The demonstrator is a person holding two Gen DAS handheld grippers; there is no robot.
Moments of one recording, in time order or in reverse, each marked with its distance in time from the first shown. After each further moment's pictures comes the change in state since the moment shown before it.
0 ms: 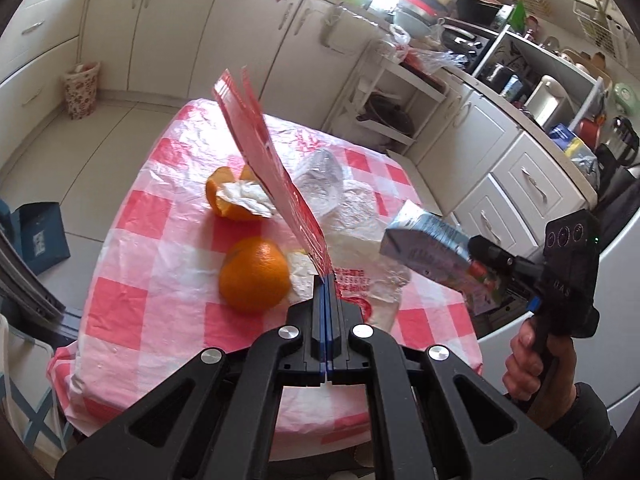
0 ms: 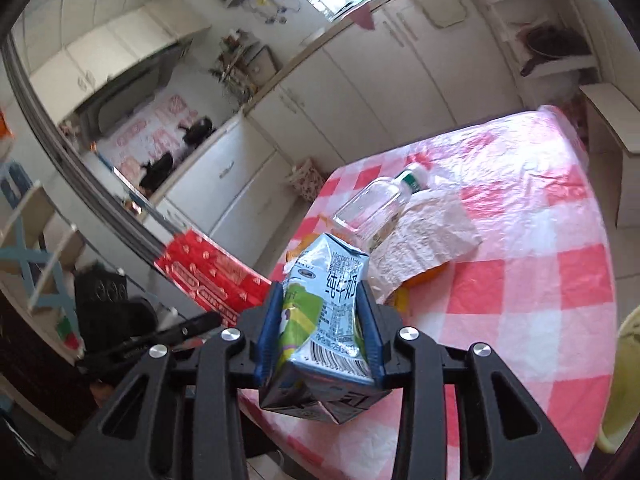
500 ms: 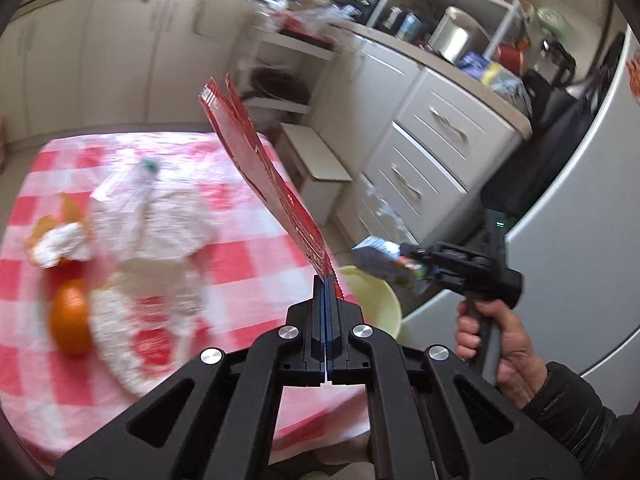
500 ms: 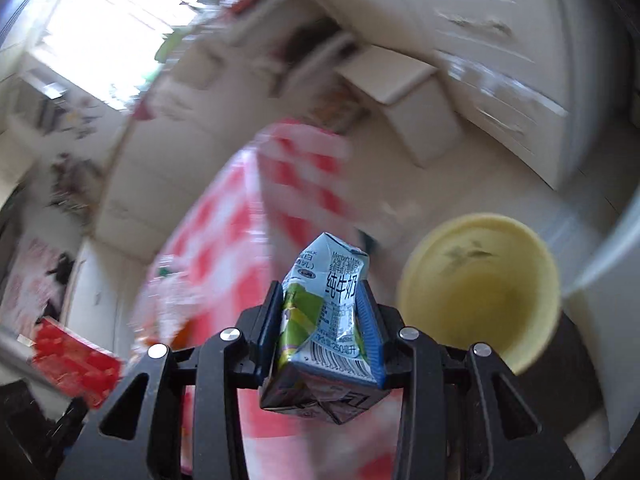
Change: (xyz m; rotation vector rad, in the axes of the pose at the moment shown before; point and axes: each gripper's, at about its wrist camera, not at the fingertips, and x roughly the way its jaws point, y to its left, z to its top) left arm 0.062 -0.186 0.000 0.251 0.109 -0.215; right arm -0.127 -0.192 -0.014 0.525 -0.122 -0.504
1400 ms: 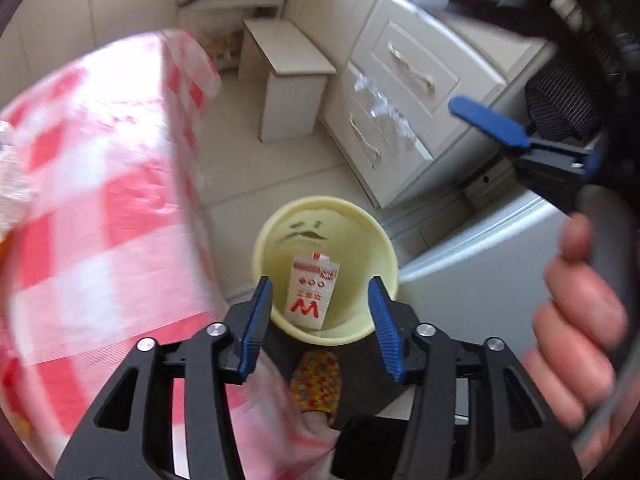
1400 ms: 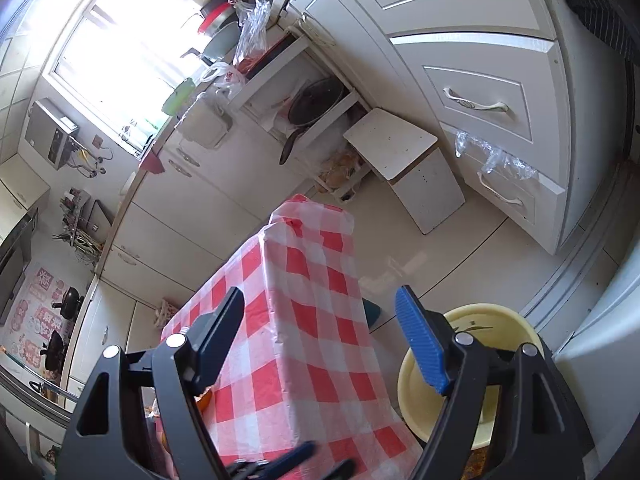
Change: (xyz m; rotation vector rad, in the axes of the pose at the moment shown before) left arm 0.210 -0.116 -0.015 0.047 0.322 0.131; right arm -0.035 0.012 0.063 -0.041 -0.206 0.078
